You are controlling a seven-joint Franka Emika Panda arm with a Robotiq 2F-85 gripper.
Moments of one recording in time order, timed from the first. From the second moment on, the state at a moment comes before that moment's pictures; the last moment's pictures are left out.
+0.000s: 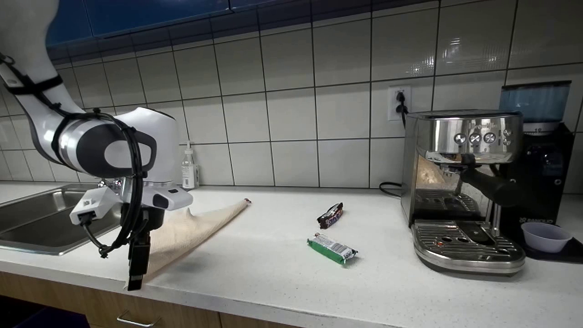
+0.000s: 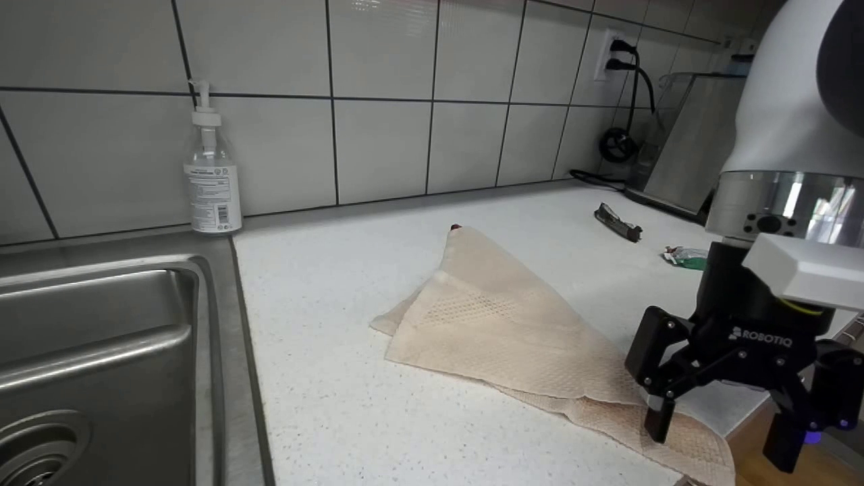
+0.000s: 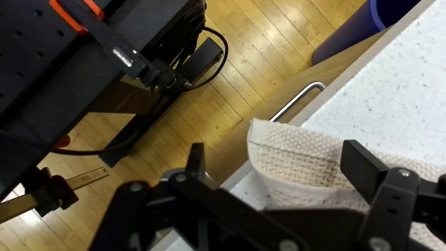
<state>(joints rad) 0.13 0.03 0.06 -2.73 0.47 2.54 0.49</state>
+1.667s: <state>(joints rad) 0.13 0.06 0.06 -2.73 0.60 2.56 0.37</state>
